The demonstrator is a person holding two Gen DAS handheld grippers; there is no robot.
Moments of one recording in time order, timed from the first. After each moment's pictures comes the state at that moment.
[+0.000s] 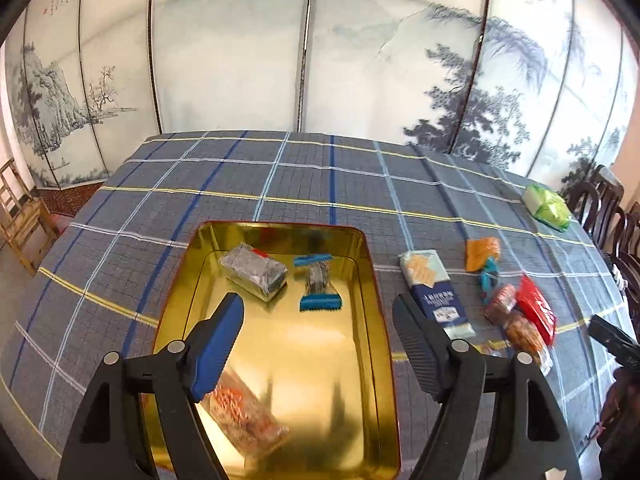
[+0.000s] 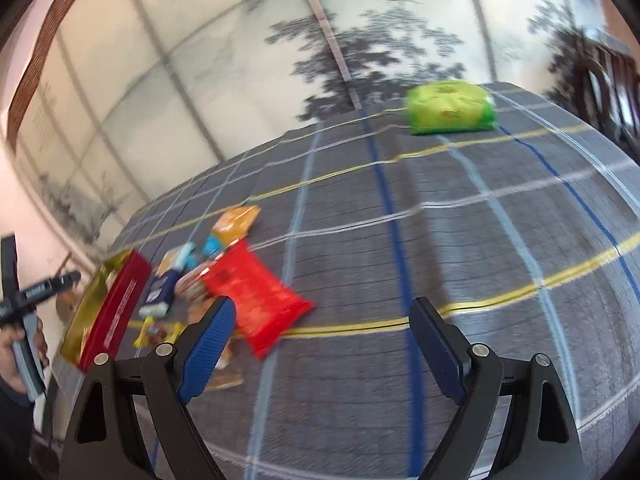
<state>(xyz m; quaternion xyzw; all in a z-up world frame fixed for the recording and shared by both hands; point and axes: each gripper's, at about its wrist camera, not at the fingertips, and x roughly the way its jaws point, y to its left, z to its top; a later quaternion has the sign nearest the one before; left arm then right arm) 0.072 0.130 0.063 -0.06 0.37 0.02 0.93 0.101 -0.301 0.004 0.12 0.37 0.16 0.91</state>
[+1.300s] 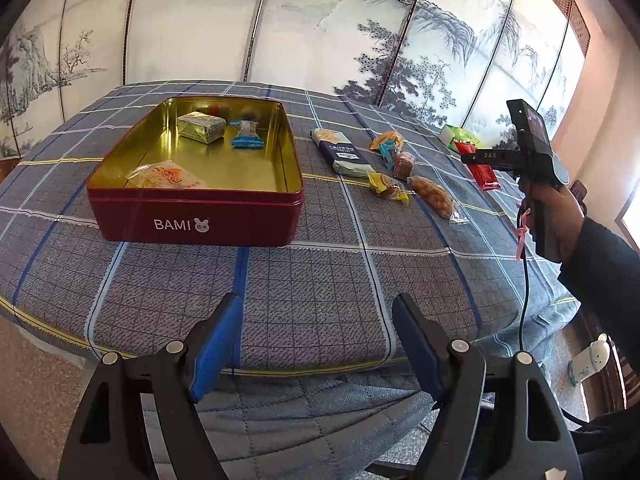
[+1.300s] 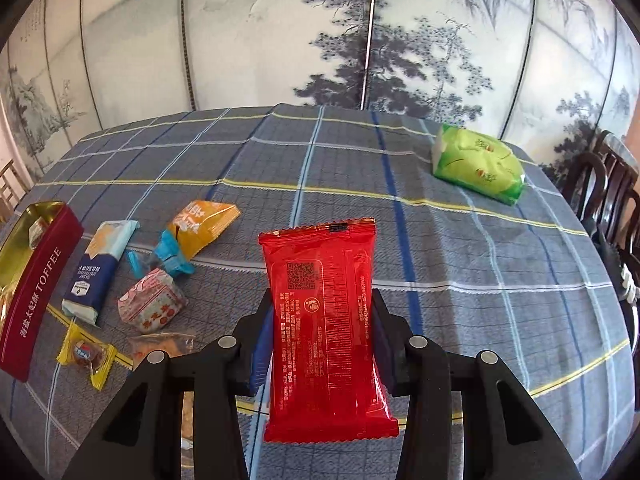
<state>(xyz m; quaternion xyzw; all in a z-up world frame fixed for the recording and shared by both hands) -0.088 0.081 -0.006 -0.09 0.37 -0.08 0.92 0.178 -0.247 0.015 -0.05 0.39 0.05 0.92</state>
